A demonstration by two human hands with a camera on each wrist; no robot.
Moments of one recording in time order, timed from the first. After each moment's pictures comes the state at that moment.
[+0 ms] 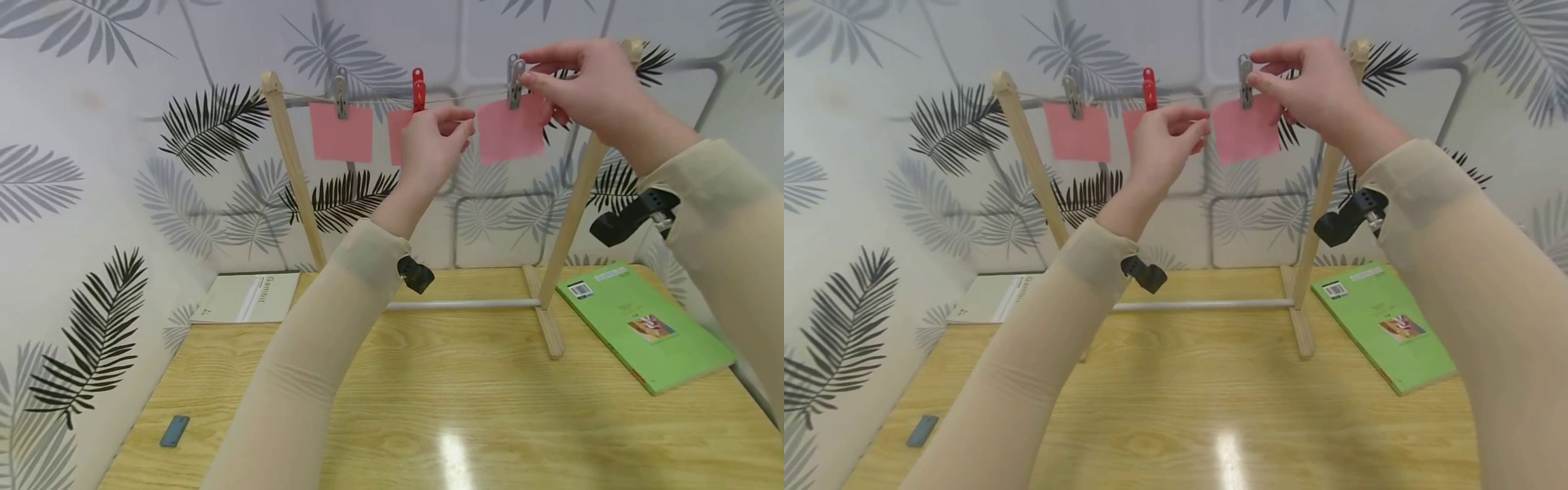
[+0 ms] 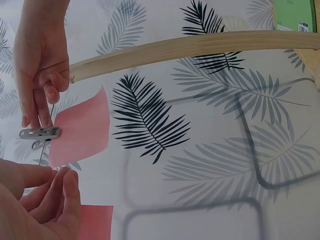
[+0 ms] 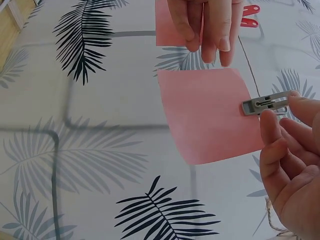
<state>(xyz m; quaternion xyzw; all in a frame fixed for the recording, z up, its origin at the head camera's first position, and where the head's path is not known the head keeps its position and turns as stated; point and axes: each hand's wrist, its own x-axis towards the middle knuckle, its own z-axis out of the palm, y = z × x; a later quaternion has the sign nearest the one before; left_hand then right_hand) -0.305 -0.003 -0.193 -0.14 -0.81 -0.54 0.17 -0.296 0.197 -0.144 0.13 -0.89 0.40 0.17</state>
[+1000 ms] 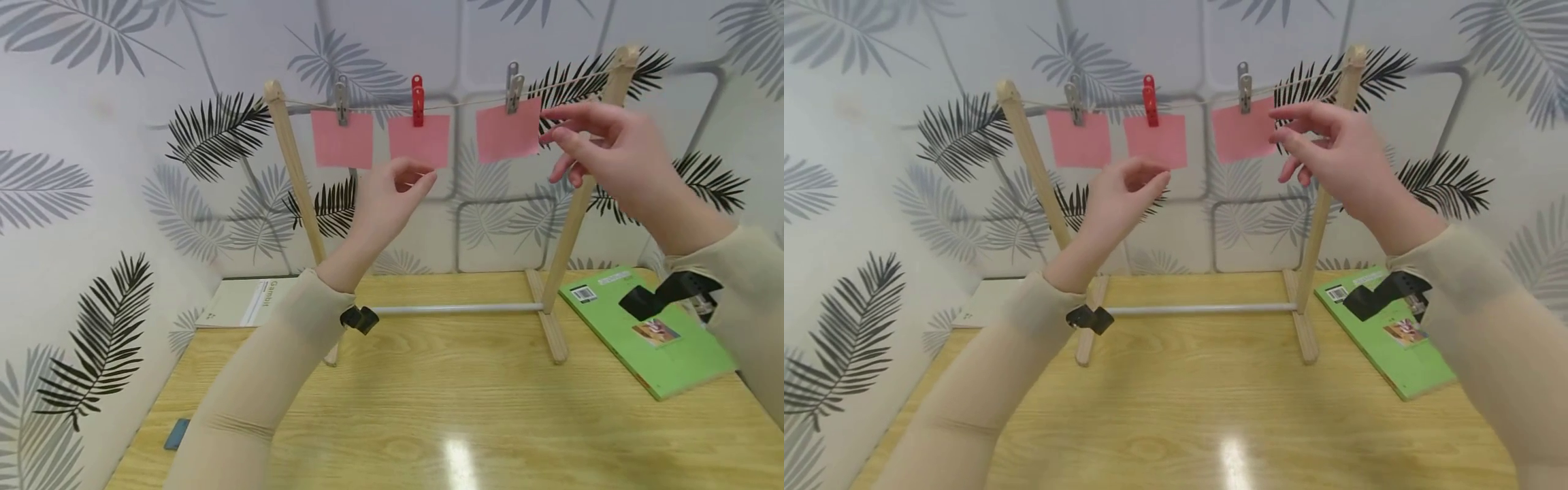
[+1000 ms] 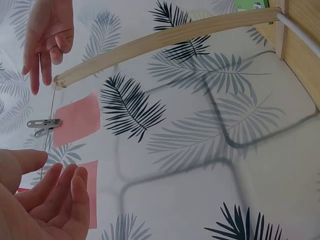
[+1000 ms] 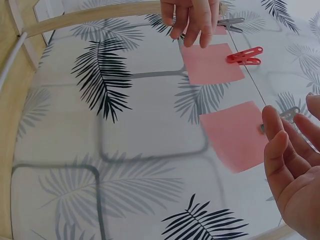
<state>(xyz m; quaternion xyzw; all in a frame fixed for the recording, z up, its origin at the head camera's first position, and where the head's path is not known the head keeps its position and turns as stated) -0.273 -0.068 -0.233 -0.19 -0.85 -0.47 0.16 -0.248 0.217 -0.197 0.19 -0.81 0.54 0.16</state>
